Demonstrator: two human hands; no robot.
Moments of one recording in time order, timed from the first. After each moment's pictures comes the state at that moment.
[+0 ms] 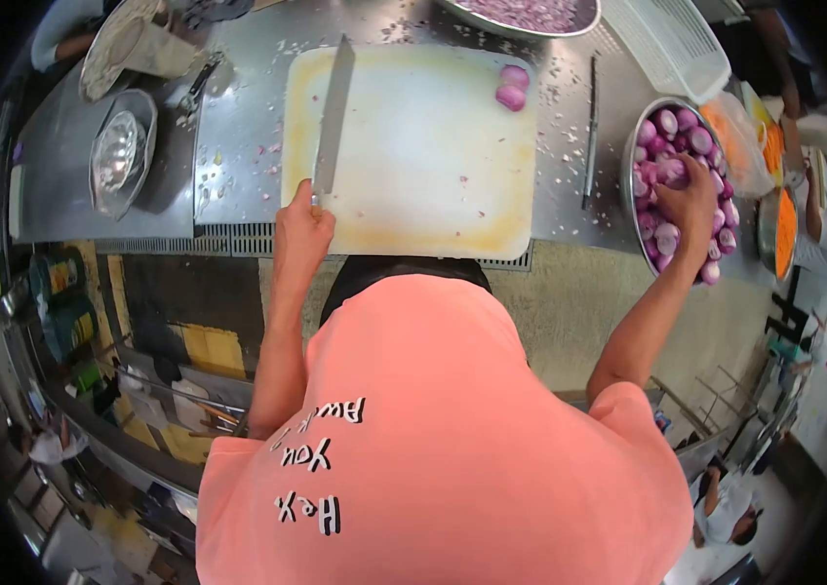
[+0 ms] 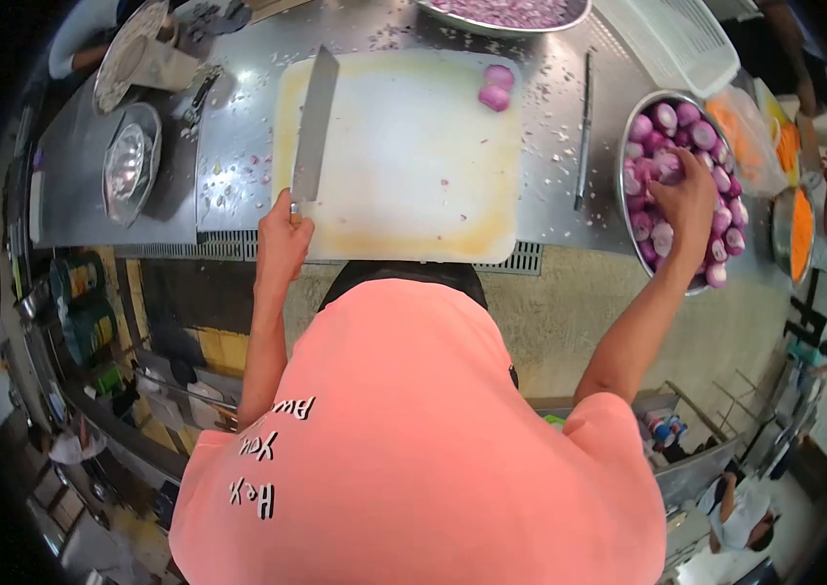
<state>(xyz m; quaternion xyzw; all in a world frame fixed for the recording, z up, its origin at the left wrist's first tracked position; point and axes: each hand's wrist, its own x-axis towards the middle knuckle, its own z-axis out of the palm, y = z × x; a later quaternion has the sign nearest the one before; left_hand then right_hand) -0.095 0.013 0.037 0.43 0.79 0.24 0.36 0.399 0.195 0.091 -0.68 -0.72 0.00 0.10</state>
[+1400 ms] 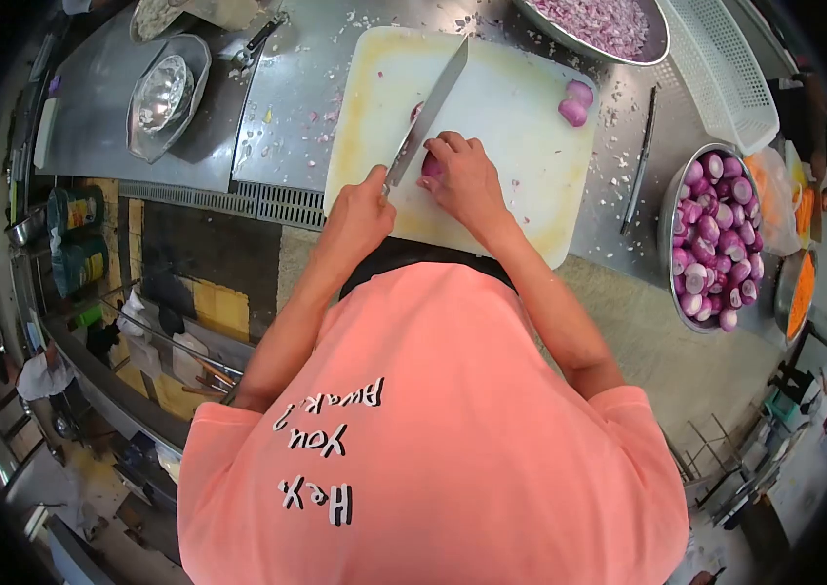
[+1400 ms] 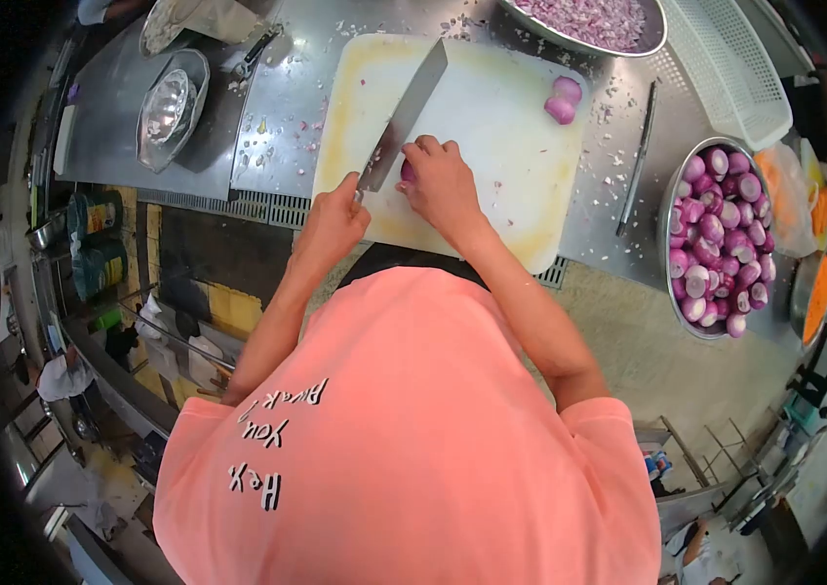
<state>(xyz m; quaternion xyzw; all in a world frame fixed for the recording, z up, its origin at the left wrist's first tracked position) -0.086 0.009 0.044 0.53 0.76 0.20 0.33 0.072 0.105 -0.008 -0.38 -0.86 0.27 0.19</state>
